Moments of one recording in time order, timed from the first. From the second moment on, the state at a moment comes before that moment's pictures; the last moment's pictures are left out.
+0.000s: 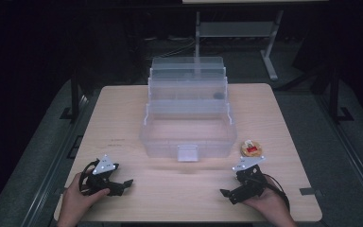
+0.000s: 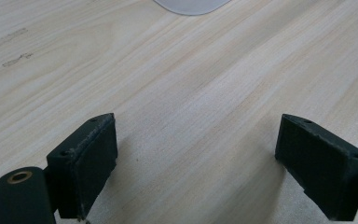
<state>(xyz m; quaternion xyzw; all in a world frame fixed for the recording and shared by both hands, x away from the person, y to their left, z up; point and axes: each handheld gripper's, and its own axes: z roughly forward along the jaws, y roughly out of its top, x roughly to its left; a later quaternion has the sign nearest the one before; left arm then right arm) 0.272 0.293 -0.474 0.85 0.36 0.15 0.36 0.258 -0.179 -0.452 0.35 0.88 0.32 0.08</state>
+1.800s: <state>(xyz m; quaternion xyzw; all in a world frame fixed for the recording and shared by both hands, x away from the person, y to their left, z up) 0.272 0.293 -0.475 0.85 0.36 0.15 0.36 0.274 -0.216 -0.424 0.37 0.87 0.31 0.11</state>
